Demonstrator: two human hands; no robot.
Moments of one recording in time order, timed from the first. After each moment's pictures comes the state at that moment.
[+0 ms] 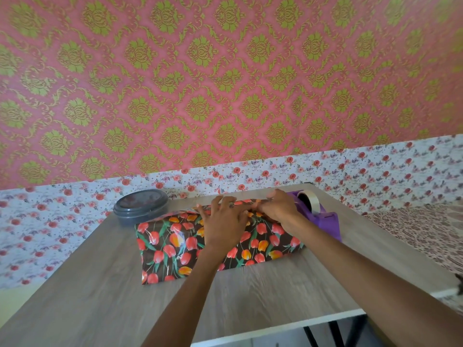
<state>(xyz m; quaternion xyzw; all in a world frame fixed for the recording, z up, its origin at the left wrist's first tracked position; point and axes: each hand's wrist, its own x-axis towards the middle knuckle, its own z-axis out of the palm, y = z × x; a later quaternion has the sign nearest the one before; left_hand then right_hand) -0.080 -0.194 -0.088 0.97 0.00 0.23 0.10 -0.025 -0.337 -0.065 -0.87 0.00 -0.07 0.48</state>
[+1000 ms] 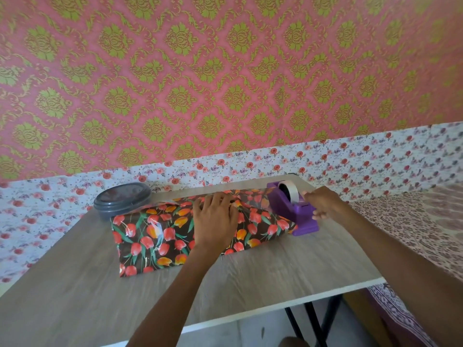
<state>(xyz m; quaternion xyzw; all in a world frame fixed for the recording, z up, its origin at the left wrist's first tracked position) -0.083 -0.225 -0.110 0.95 -0.01 0.32 0.07 0.006 -0.487 -0.084 -0.85 0.14 0.00 0.51</state>
